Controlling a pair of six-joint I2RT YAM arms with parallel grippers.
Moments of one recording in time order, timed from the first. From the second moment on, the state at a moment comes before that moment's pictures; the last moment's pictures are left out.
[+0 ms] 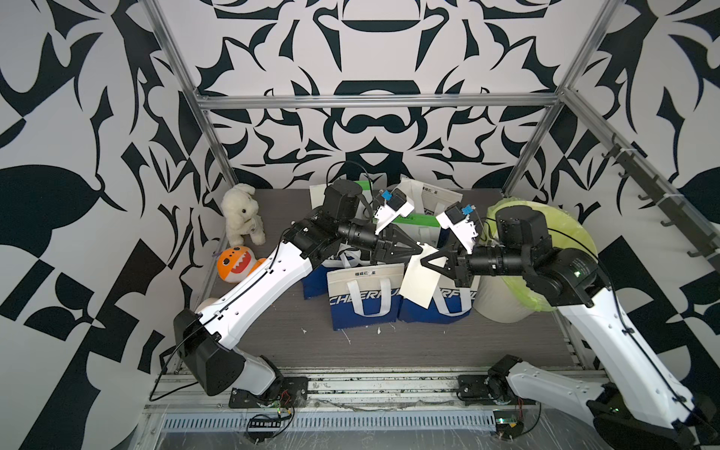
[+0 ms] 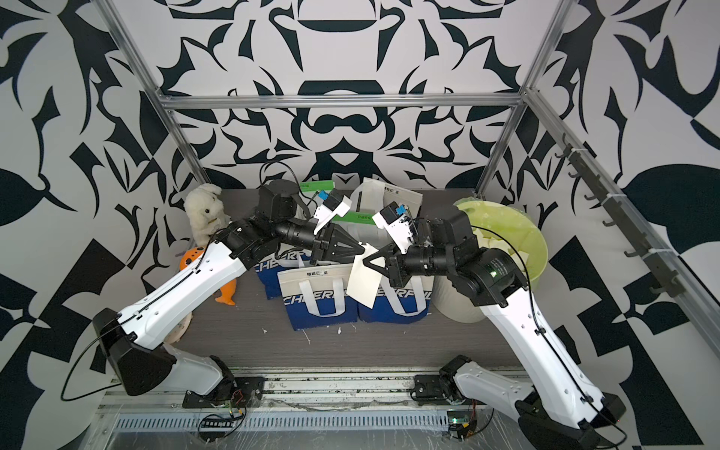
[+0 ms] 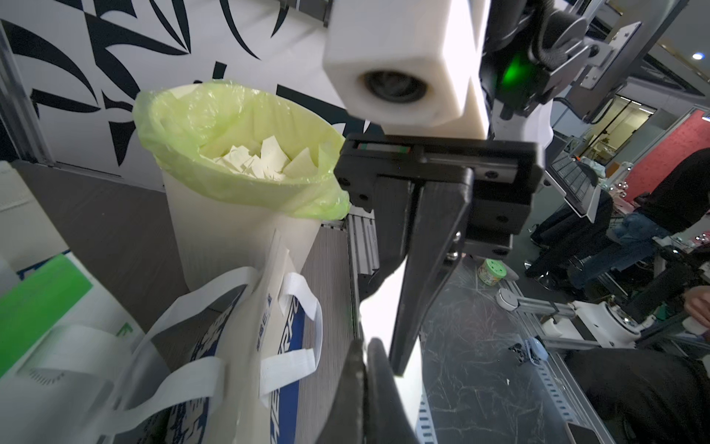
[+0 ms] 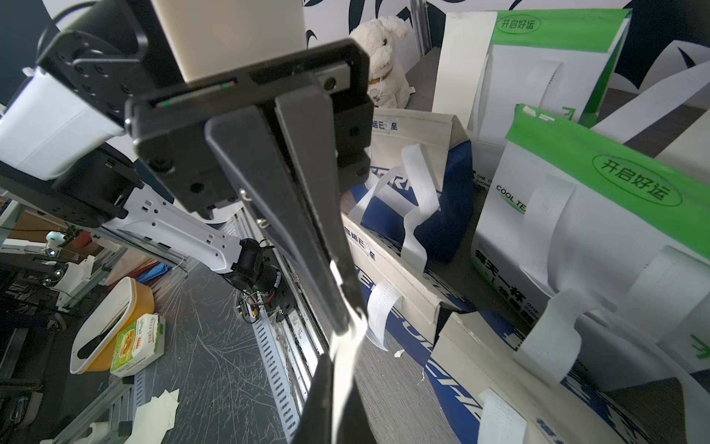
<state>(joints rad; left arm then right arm) -0.75 1.47 1.52 -0.41 1.04 -0.03 0.55 1.05 1.45 -0.97 -0.63 0.14</state>
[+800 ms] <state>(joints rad) -0.75 1.43 1.48 -0.41 1.01 -0.02 0.55 0.92 1.38 -0.88 -0.51 0.16</state>
